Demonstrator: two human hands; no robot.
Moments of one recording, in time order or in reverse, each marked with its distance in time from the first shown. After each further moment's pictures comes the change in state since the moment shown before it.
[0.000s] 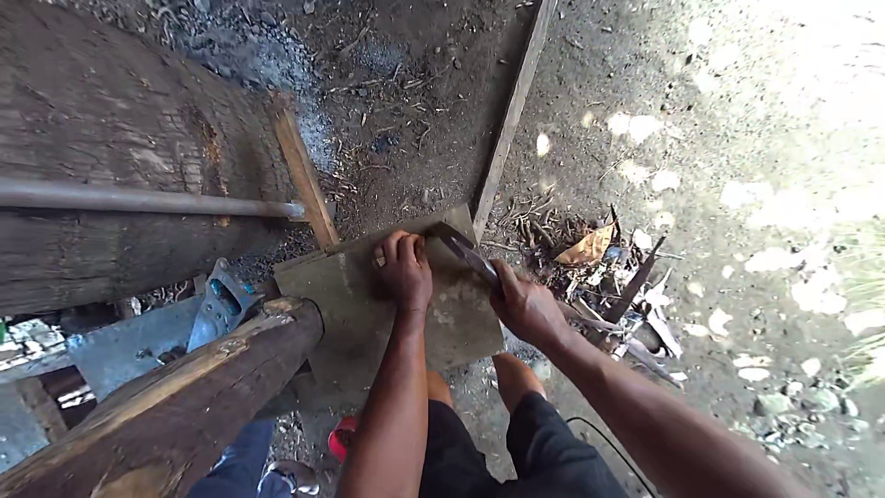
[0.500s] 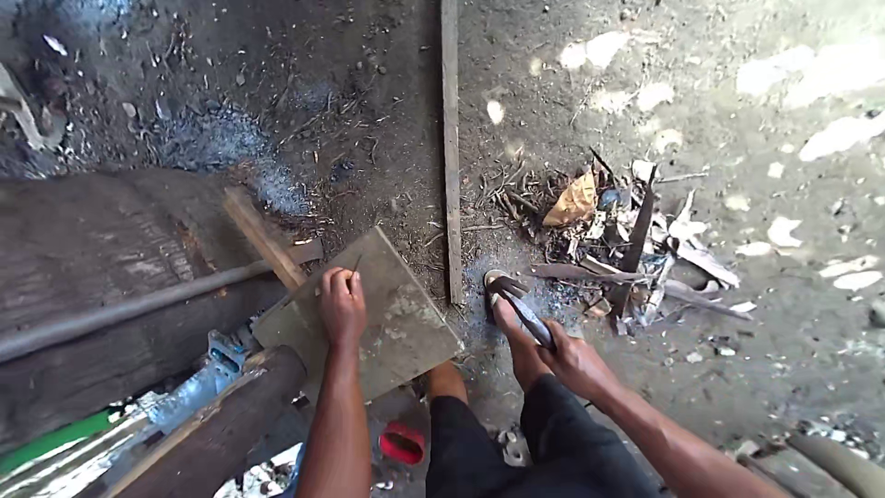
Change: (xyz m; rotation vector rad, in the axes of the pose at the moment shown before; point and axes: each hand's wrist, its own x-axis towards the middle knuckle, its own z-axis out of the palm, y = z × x) left_hand 0.012 0.018 -0.033 0.212 -0.334 0.194; right_hand -0.155 0.180 0.074 0.442 -0.279 0.409
